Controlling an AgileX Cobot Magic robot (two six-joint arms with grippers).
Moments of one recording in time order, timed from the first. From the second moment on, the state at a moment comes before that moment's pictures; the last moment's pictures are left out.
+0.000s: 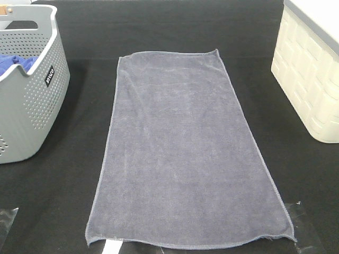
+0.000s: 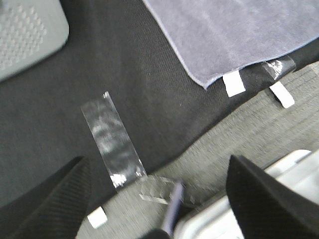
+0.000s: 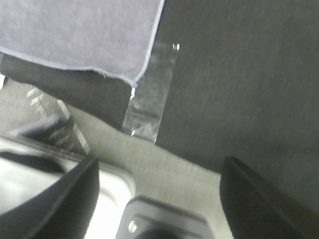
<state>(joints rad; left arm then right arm) -0.41 0.24 -0.58 -0.08 1.22 0.05 0.25 0.44 -0.56 0.09 1.22 -0.11</state>
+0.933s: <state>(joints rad) -0.41 0.17 -0.50 -0.11 1.06 0.15 0.25 0.07 -0.51 0.09 1.07 -0.15</state>
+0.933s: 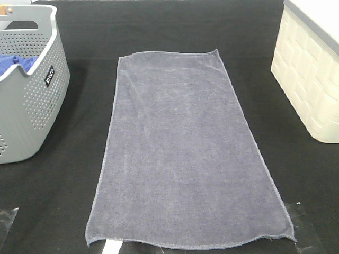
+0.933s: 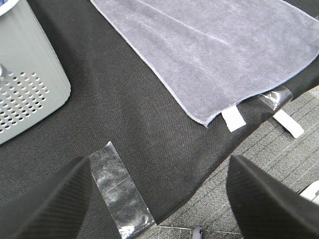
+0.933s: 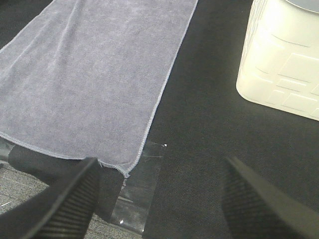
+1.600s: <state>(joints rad) -0.41 0.17 -0.50 -0.11 1.06 0.15 0.25 0.07 -0.51 0.09 1.07 -0.15</state>
